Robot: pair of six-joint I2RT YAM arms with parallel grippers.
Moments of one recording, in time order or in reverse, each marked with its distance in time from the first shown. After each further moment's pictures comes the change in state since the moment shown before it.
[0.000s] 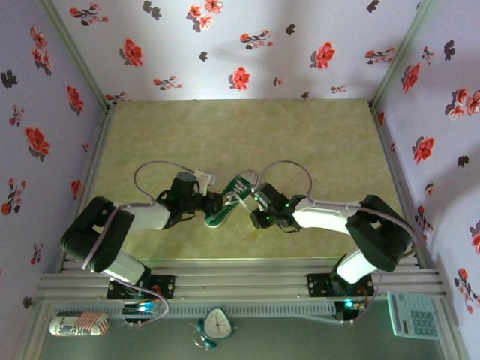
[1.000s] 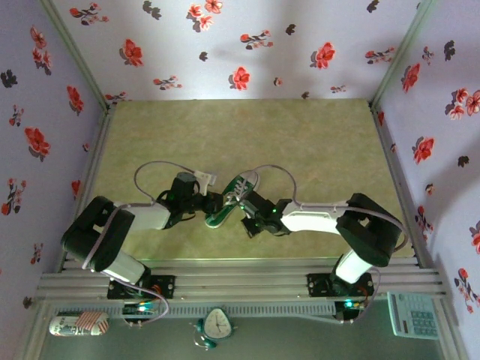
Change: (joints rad) left arm -0.001 0.003 0.000 0.008 0.000 0.000; right arm 0.136 0.063 0.061 0.000 0.003 -0.016
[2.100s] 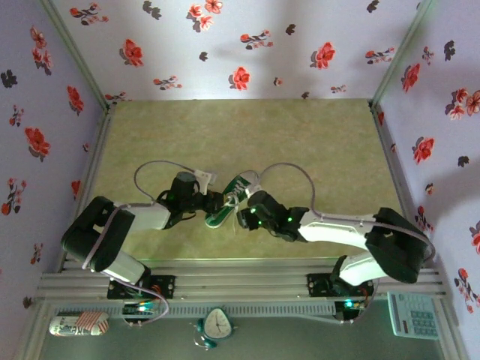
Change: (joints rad) left arm -0.001 0.000 0.000 0.024 0.000 0.000; right arm 0.001 -0.218 -0.129 0.243 0.081 0.184
